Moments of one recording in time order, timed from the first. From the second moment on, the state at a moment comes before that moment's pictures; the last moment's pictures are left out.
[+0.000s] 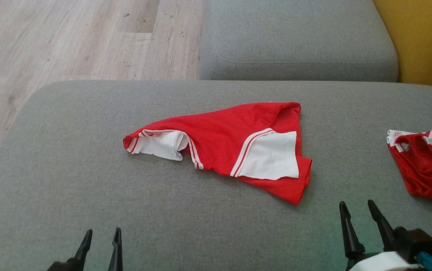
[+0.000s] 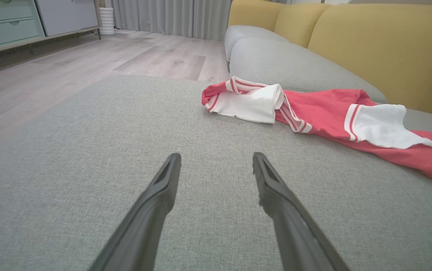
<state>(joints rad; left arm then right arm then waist) 0.12 0.45 -0.58 0.12 -0.69 0.28 -0.24 0.19 -0.04 0.02 0.16 0.15 0.12 -0.13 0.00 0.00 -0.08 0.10</state>
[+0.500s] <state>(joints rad) -0.13 0.41 -0.73 0.12 -0.58 0.18 -0.12 0.11 -0.04 0.05 0.10 0.11 0.12 -0.11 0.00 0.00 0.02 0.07</state>
